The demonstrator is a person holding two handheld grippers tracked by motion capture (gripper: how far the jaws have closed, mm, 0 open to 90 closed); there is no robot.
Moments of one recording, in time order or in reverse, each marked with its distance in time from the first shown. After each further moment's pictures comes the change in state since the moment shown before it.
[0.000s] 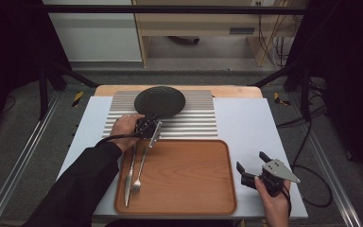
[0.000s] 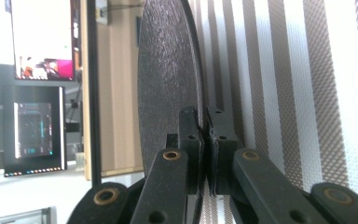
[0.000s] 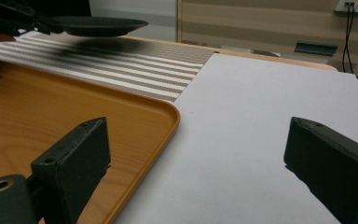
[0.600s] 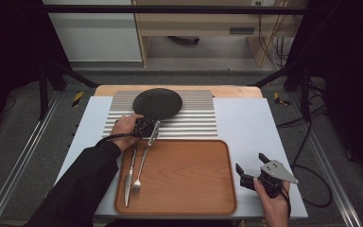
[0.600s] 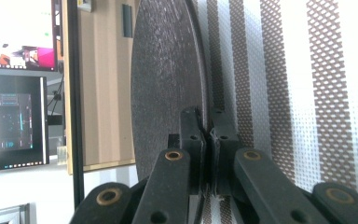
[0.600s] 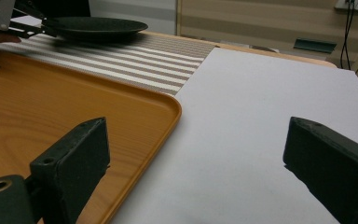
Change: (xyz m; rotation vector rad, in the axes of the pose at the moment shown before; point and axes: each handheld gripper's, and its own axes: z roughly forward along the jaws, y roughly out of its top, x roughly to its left) left arm -0.015 -0.019 0.027 0.034 -0.048 -0.028; right arm 0.004 -0.001 -0.001 0.020 -0.008 -0.015
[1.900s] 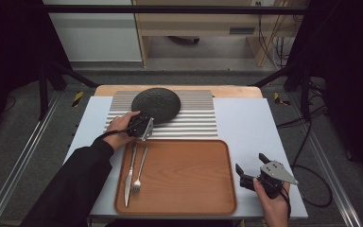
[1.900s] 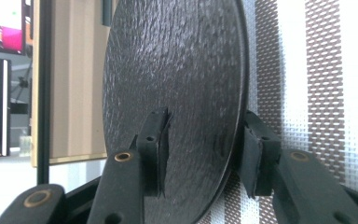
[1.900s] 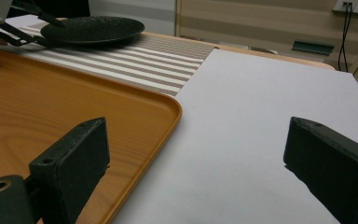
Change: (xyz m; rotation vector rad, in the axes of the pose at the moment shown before) left arm 0.001 -0.024 0.001 0.001 -0.092 -0.078; right arm 0.002 0.001 -0.001 -0.001 -0.006 -0.010
